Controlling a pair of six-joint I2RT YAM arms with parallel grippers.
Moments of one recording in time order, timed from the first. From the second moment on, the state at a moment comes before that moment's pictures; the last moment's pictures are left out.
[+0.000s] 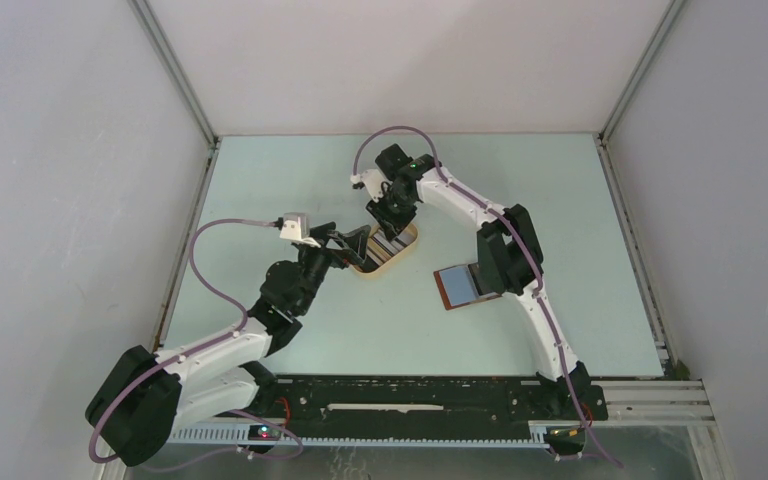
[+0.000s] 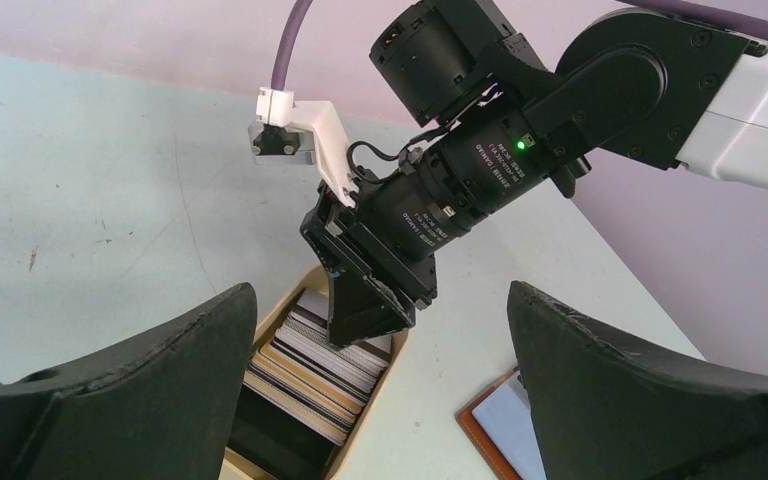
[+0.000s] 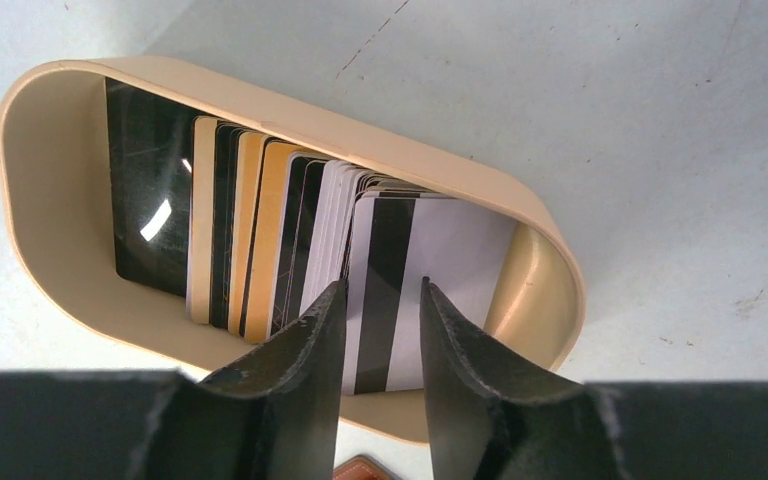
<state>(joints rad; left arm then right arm) -0.64 1.01 0.31 0.83 -0.27 -0.41 0.64 2.40 2.17 -0.96 -0.27 -0.29</state>
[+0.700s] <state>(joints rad) -0.64 1.01 0.31 0.83 -0.27 -0.42 0.64 2.39 2.17 -0.97 -0.30 -0.29</state>
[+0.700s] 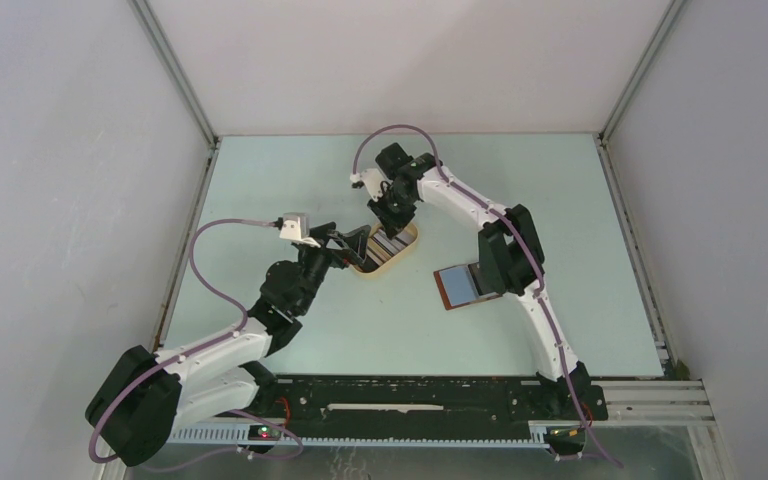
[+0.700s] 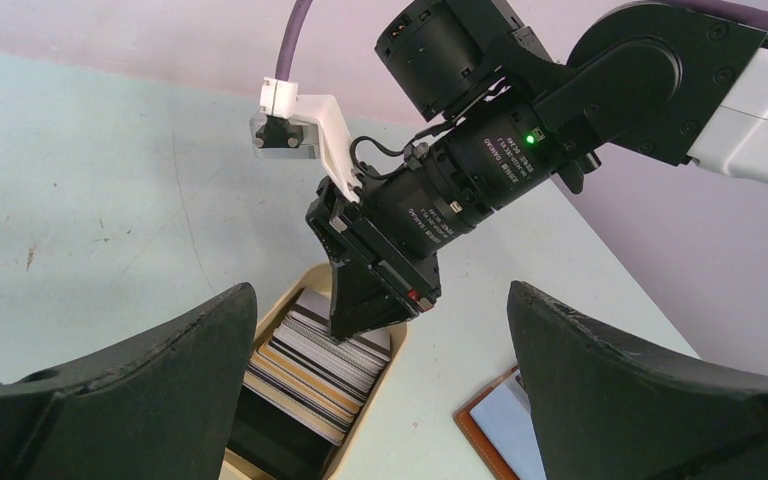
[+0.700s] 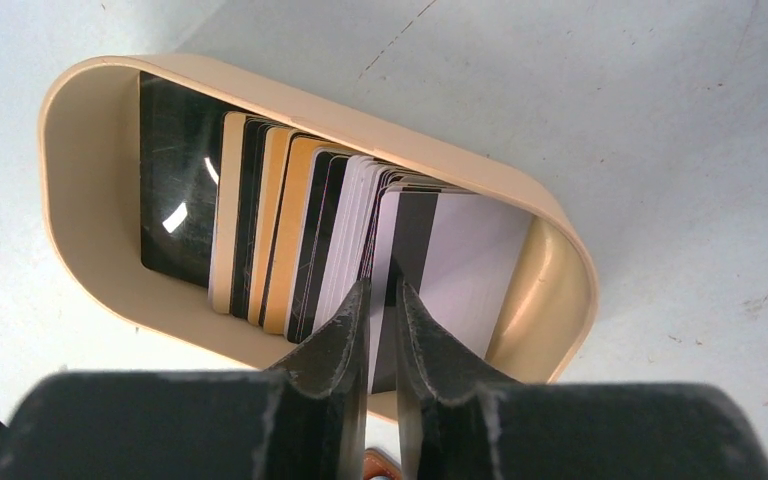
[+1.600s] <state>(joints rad) -0.64 1.01 0.31 0.83 -0.27 -0.42 0.60 2.32 2.15 -0.94 -0.25 -0.31</state>
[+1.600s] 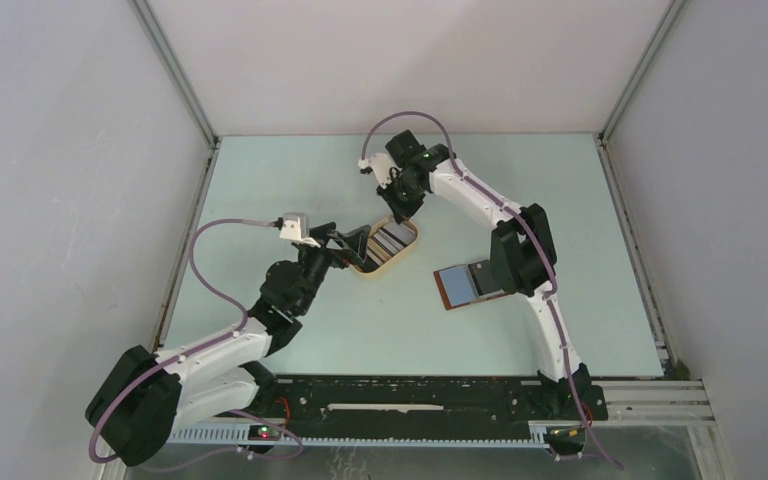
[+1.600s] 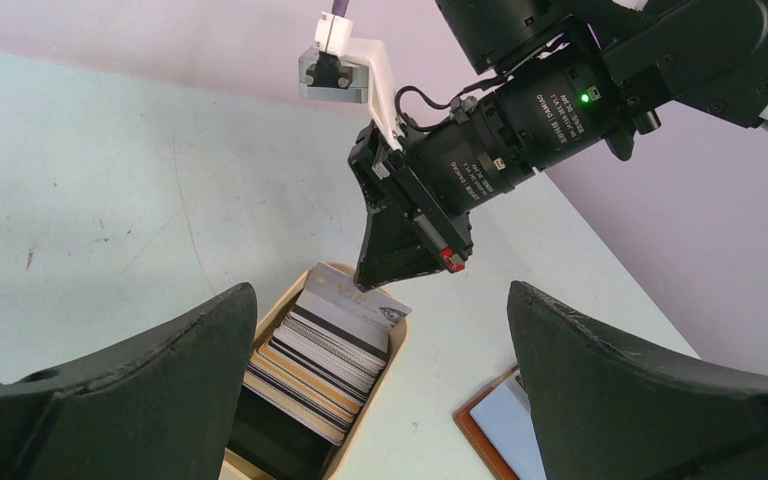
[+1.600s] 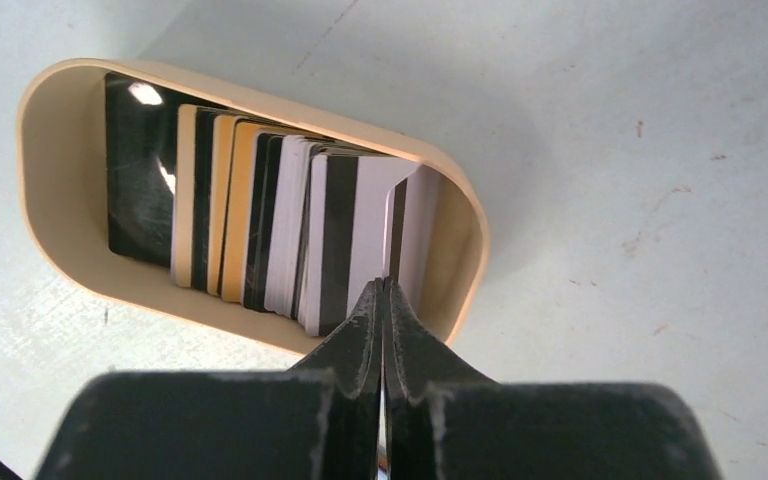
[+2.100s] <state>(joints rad) -0.64 1.01 0.31 0.83 -0.27 -0.42 0.58 2.27 2.09 -0.89 -0.27 -0.32</state>
